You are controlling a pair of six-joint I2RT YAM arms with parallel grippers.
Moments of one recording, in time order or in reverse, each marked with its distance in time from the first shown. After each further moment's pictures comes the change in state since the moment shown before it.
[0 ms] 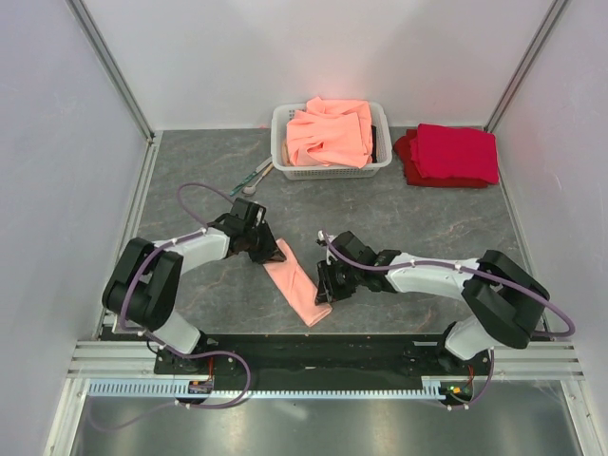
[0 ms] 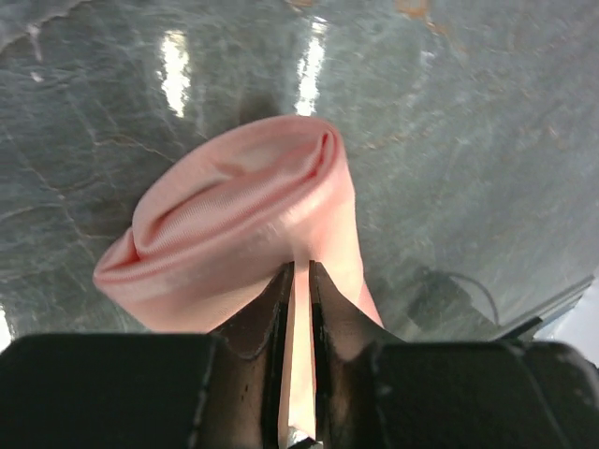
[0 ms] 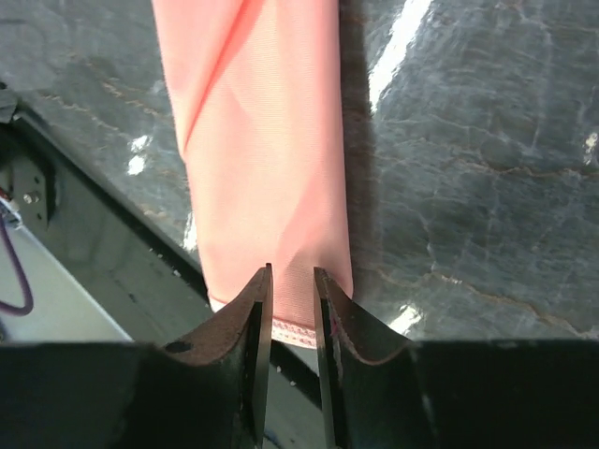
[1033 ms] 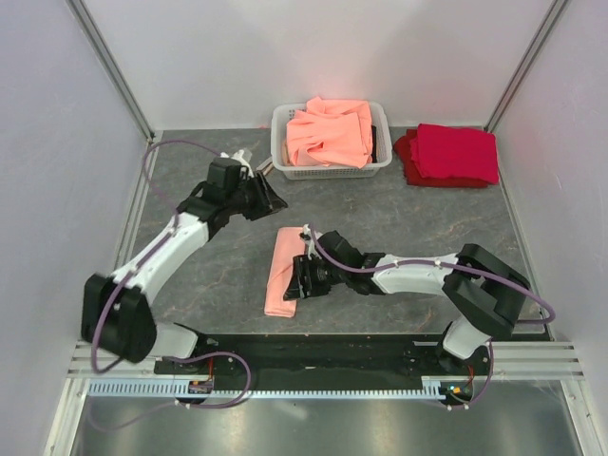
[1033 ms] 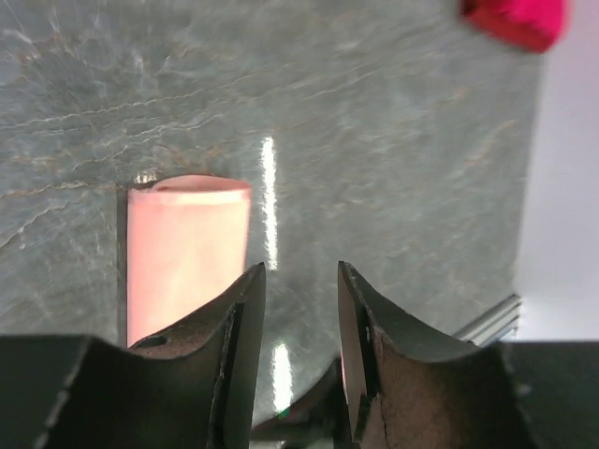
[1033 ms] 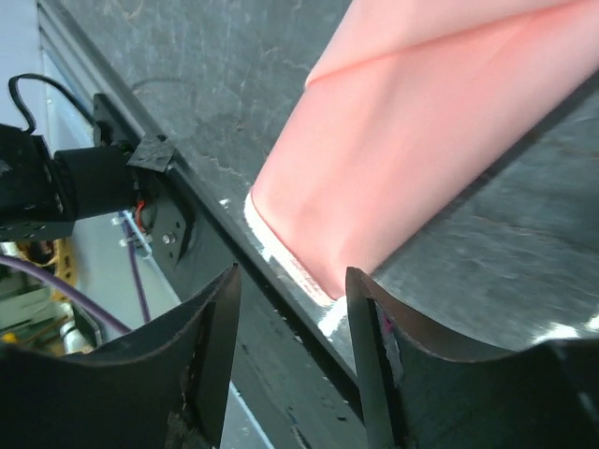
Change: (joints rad) left arm 0.033 -0.122 0.305 -0.119 -0.022 0.074; right arm 0.079 0.122 0.037 0.324 -0.052 0.188
